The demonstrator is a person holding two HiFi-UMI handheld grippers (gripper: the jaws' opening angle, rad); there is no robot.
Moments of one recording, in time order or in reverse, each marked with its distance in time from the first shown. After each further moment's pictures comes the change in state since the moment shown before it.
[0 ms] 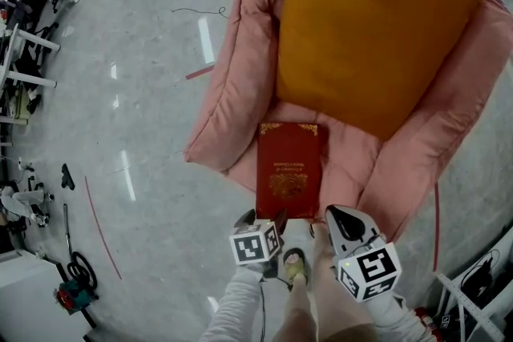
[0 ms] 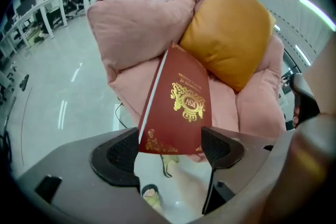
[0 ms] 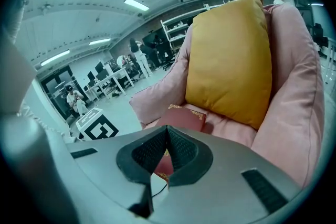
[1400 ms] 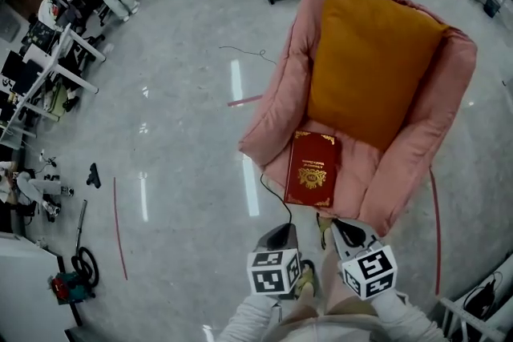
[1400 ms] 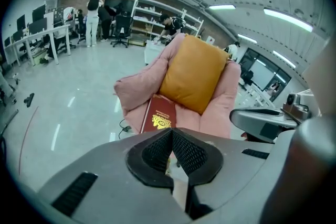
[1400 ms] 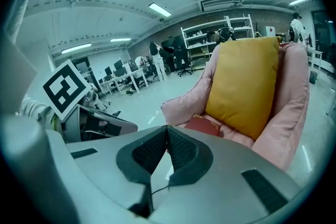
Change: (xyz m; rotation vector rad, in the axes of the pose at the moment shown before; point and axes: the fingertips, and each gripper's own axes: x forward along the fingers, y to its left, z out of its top) left arm -0.223 -0.070 -0.016 0.092 -0.319 -0.037; right arm -0.109 0.114 0.012 -0.173 -0.049 0.081
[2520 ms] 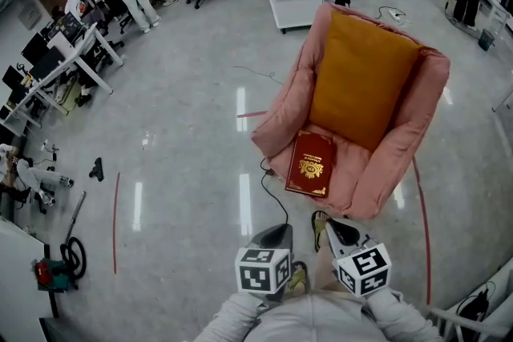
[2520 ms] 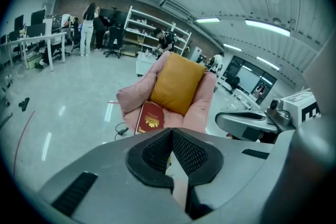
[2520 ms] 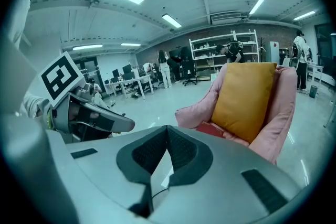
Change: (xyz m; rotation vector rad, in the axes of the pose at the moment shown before) left arm -0.144 -0.038 -0.035 0.057 -0.115 -0.103; right arm -0.103 0.097 0.004 -0.092 -0.096 -0.002
